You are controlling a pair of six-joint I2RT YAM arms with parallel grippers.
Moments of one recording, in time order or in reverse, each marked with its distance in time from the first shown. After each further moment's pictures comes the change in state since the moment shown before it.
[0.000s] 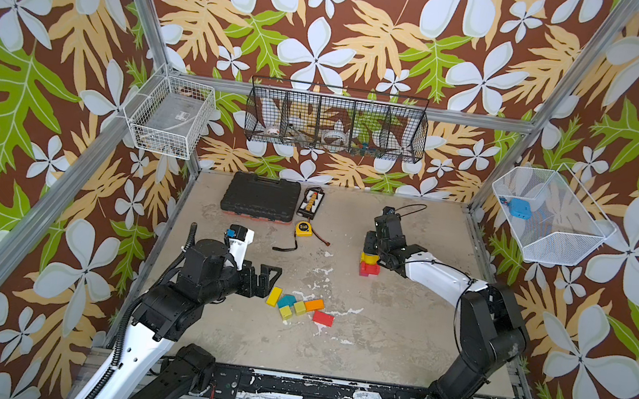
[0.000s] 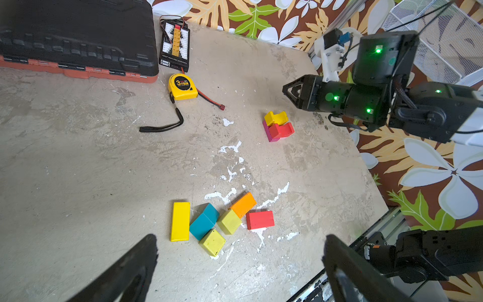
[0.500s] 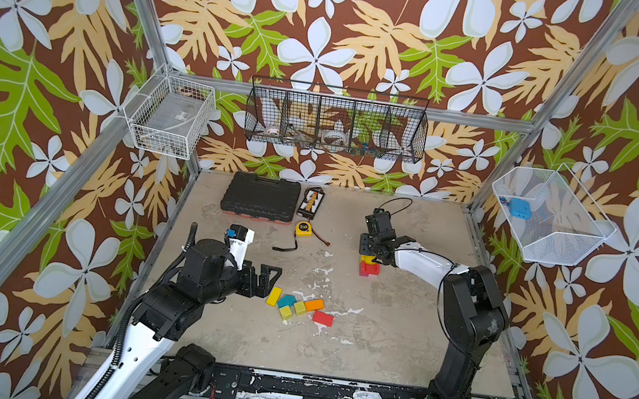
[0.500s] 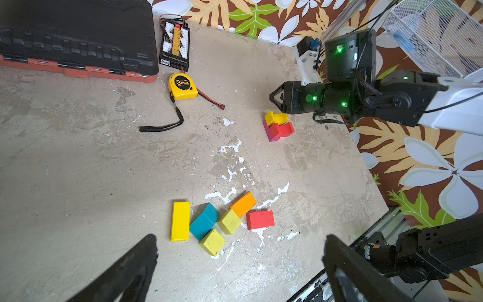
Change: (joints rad) left arm 0.000 0.002 0.000 0.000 0.000 0.000; right arm 0.002 0.140 0.113 -0.111 0.000 -0.052
